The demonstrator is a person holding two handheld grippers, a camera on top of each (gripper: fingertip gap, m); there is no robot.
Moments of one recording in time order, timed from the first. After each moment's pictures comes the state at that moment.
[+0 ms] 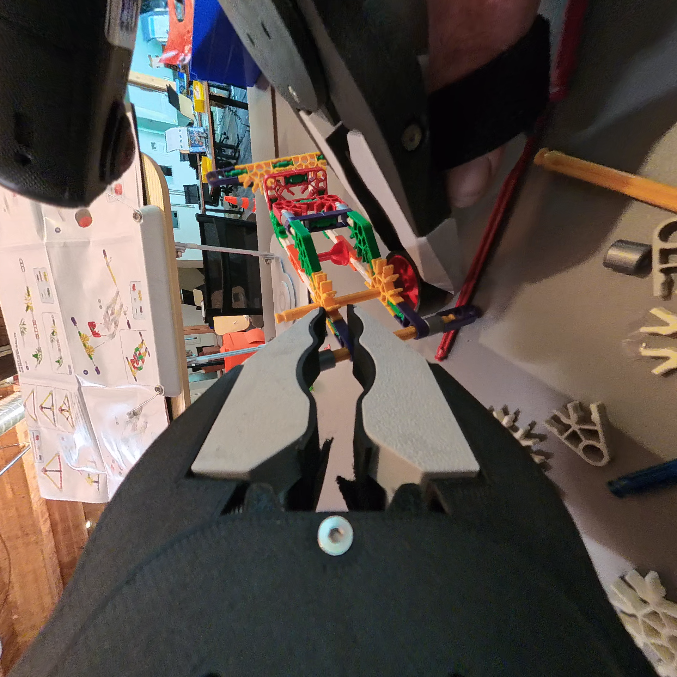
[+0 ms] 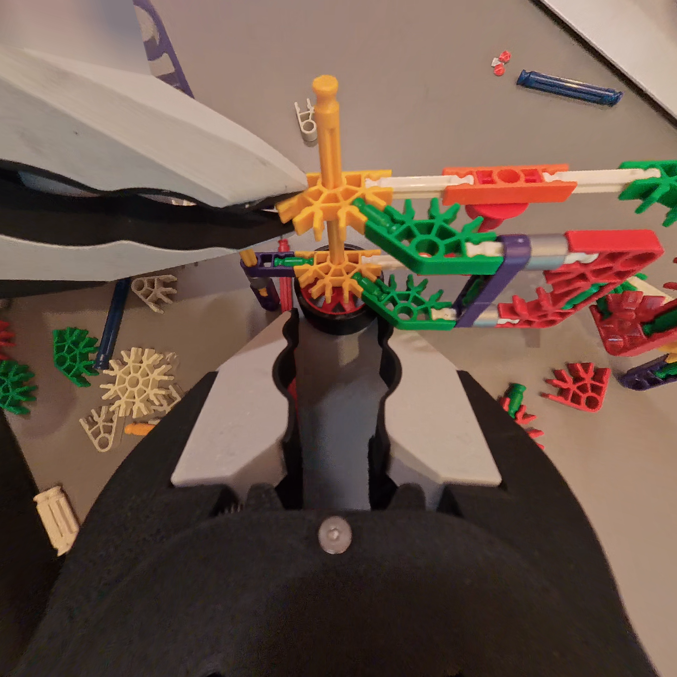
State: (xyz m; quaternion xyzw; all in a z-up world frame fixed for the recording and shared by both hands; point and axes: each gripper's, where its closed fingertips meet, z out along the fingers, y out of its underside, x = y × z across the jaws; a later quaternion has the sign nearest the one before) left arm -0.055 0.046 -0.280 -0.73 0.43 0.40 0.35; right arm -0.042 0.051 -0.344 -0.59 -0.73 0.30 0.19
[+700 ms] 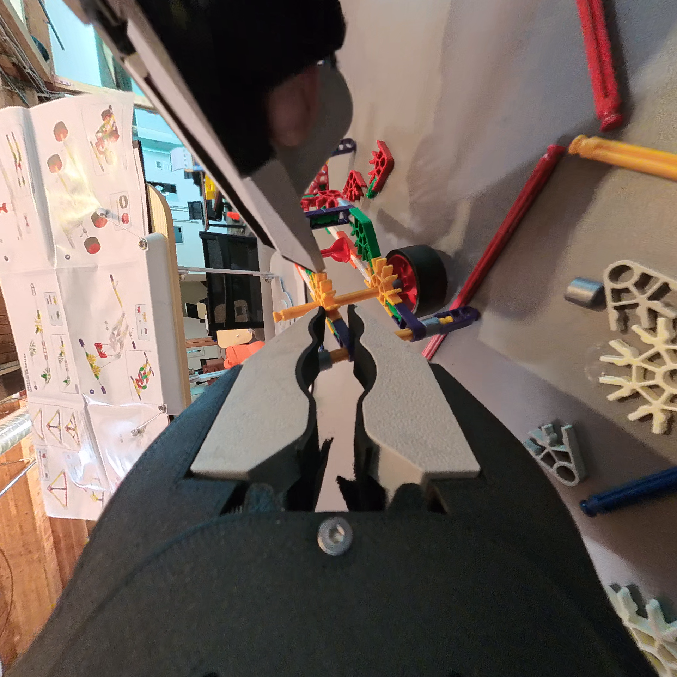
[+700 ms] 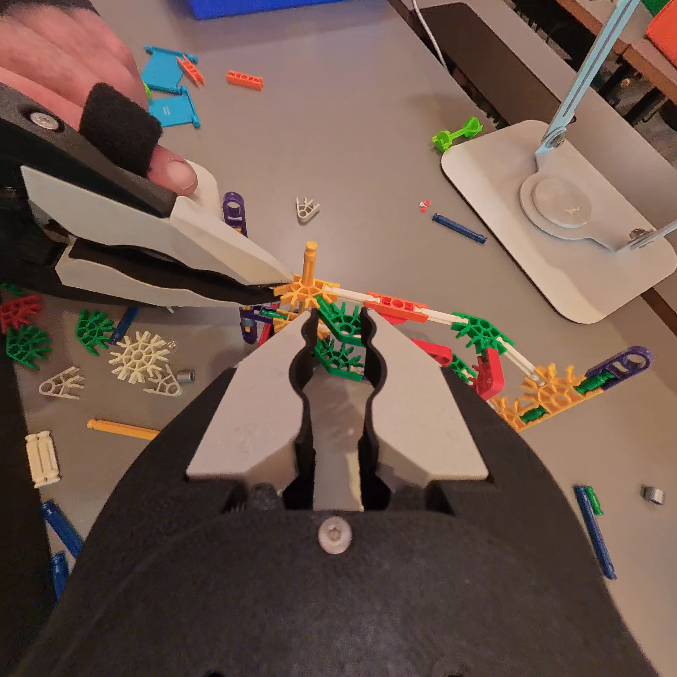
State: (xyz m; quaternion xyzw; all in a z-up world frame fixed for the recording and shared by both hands) left arm -0.037 0.050 -0.281 -0.72 0.44 0.40 0.36; right arm -0.036 0.076 -0.272 -0.49 -0.75 0.33 0.29
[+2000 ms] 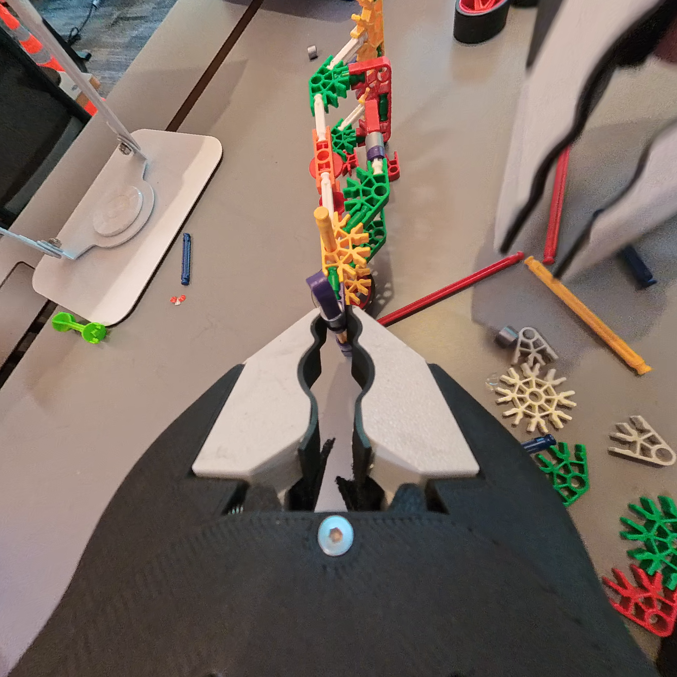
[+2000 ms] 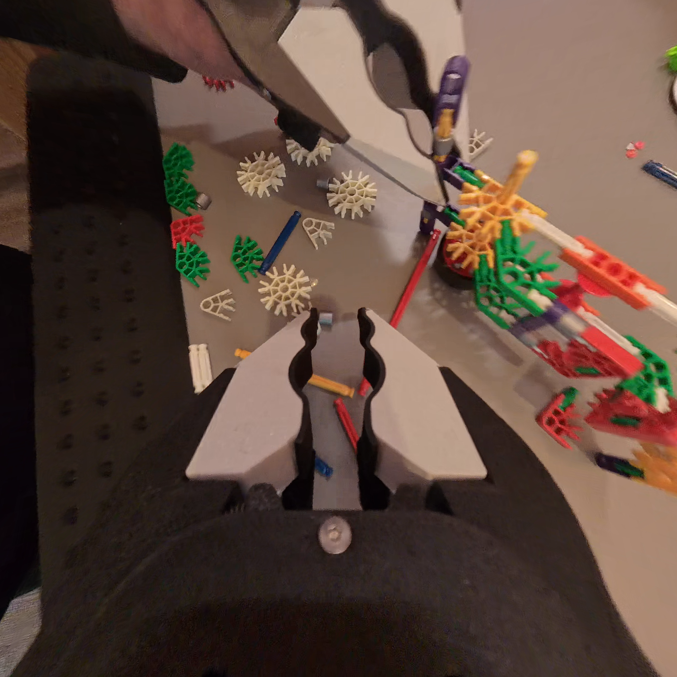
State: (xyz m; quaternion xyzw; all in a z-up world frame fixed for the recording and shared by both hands) left arm -0.060 0.026 -0.294 -0.88 0.17 0.06 0.43; right arm 0.025 0.004 -0.296 -0.45 -0.81 0.35 0.15
